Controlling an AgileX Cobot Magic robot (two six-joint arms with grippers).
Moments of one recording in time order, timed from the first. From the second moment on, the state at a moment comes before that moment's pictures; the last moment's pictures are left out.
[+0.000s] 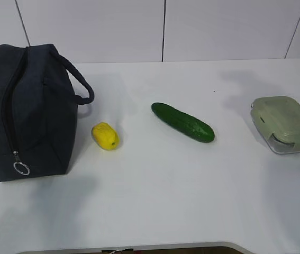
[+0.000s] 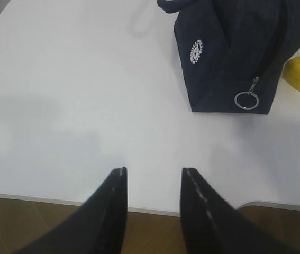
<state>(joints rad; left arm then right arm) 0.01 0.01 -0.50 -0.02 1.11 -0.13 -0.20 1.39 -1.27 0.37 1.05 -0.51</state>
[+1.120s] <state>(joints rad) 0.01 0.01 -0.50 -0.02 1.11 -0.13 -0.46 1.97 -1.63 0.70 1.22 -0.81</state>
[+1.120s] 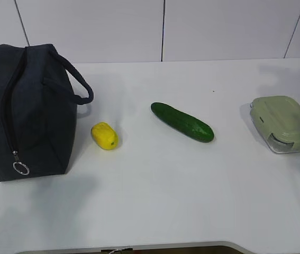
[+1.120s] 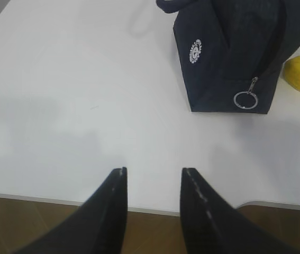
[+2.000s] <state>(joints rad) 0.01 0.01 -0.50 -0.02 1.11 -0.13 -0.52 2.08 -1.49 0.89 1.21 -1.08</state>
